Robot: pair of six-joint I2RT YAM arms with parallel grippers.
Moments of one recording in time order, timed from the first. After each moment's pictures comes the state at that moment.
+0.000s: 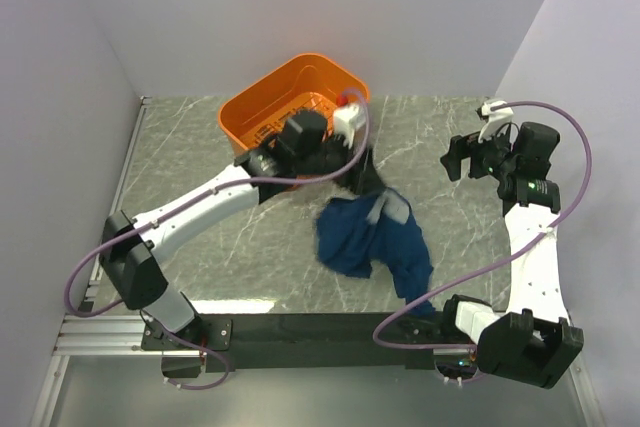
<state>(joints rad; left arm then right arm) -0.86 1.59 1.52 -0.24 0.41 -0.40 -0.27 1.07 1.06 -0.49 -0.55 -0.31</state>
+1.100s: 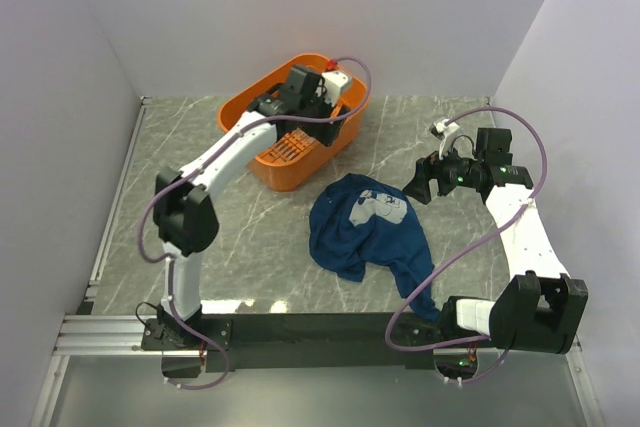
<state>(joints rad) -0.60 1.96 1.93 -0.59 0.07 0.10 -0.10 1.23 1.02 -0.65 -0.77 -0.43</state>
